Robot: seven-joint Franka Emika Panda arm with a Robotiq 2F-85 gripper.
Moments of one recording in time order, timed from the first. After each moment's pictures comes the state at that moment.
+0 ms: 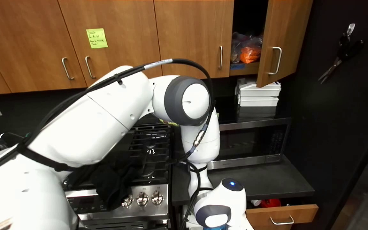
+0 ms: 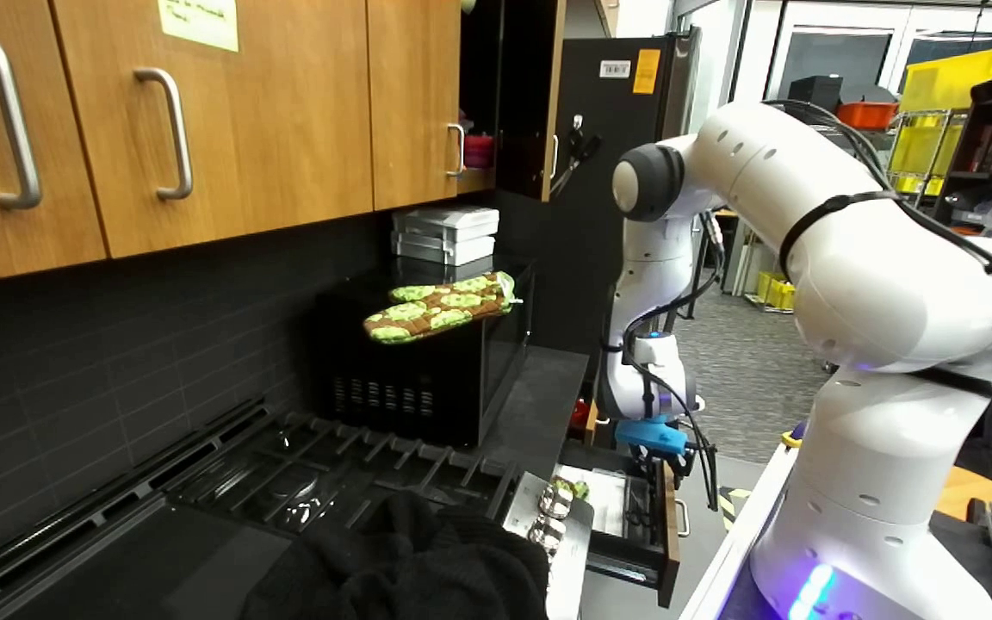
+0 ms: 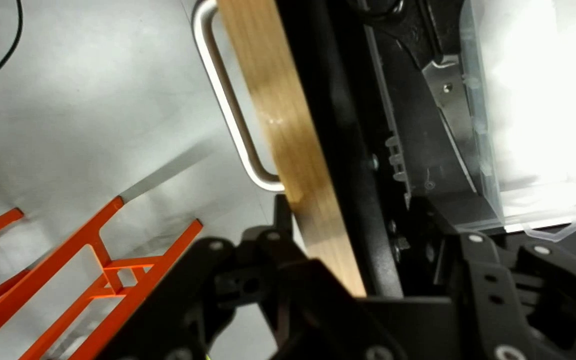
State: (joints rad) arm -0.43 1.04 -0.25 -2.16 0.45 3.10 0.48
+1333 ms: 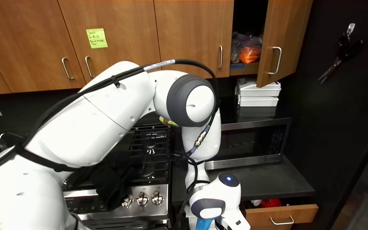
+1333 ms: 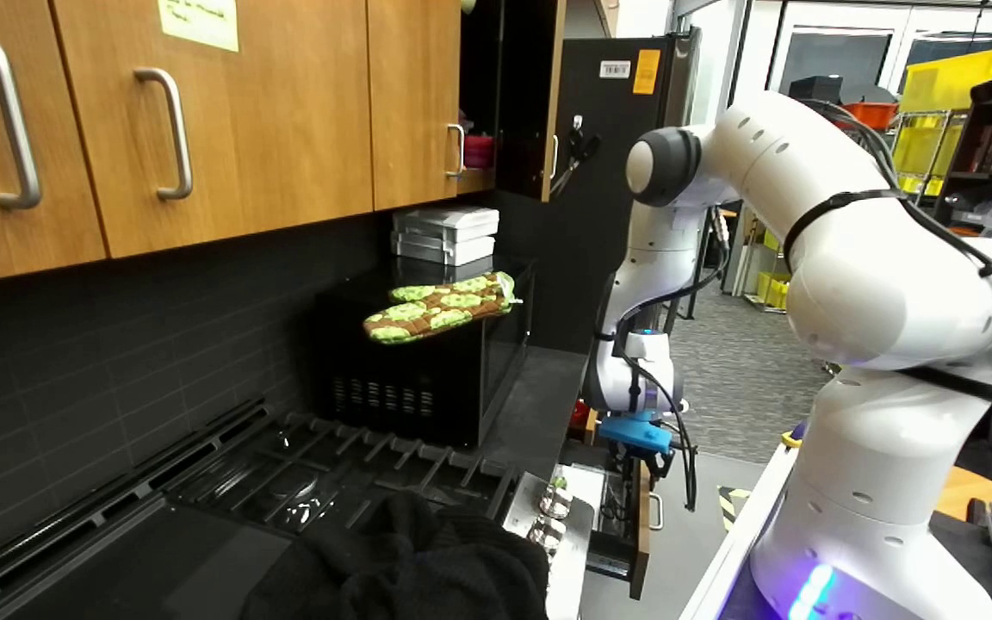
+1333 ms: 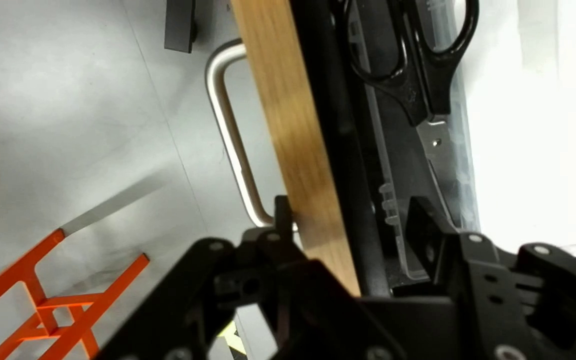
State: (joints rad) arm -0.52 0.99 -0.11 -2.18 0.45 3.11 0.40
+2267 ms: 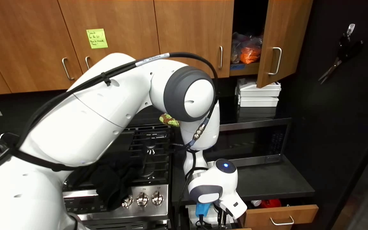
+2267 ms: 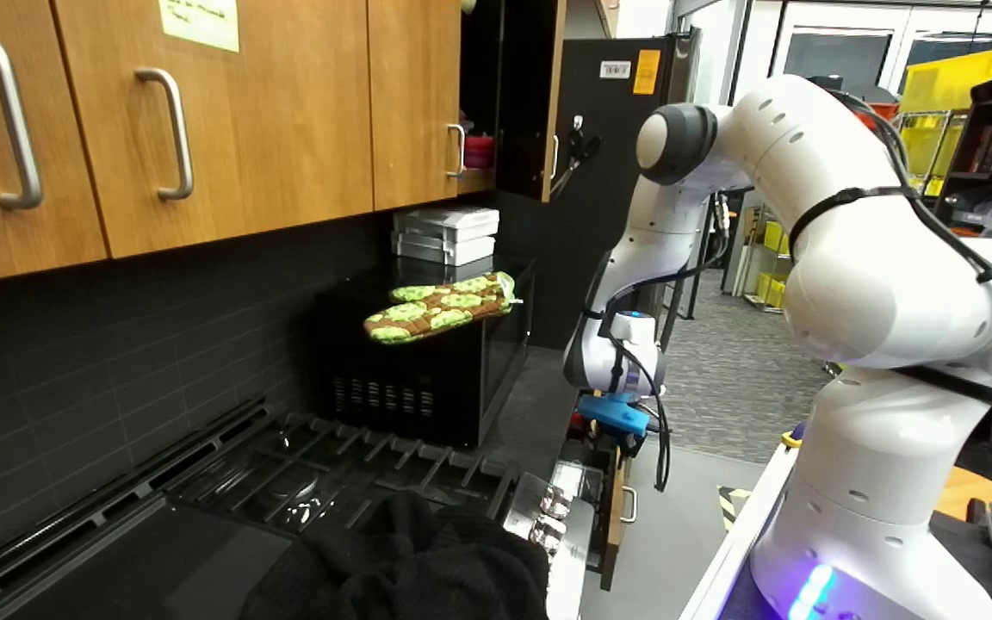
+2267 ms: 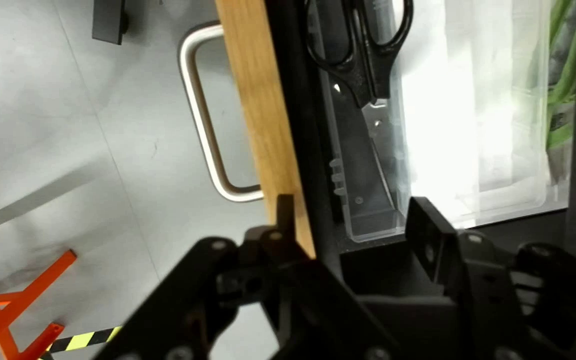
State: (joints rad) arm -0.57 0.91 0.01 -2.19 0.45 3.14 0.36
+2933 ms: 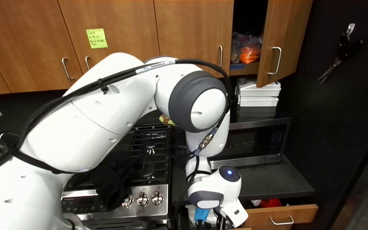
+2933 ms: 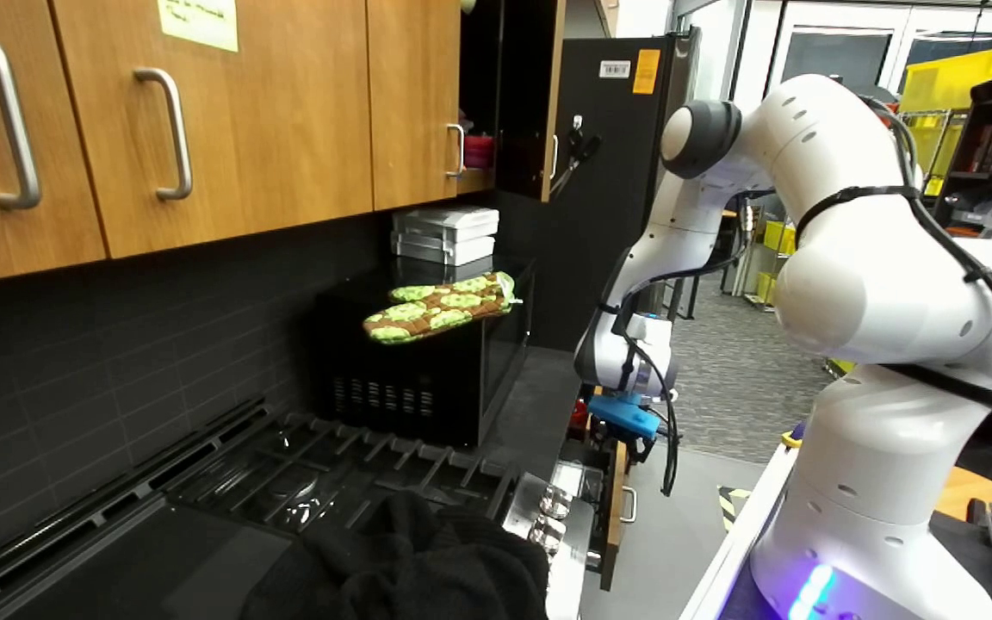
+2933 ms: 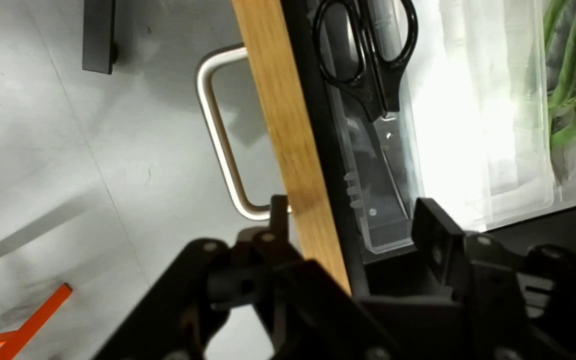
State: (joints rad) arm -0.73 0.90 0.11 -2.23 0.45 3.16 0.31
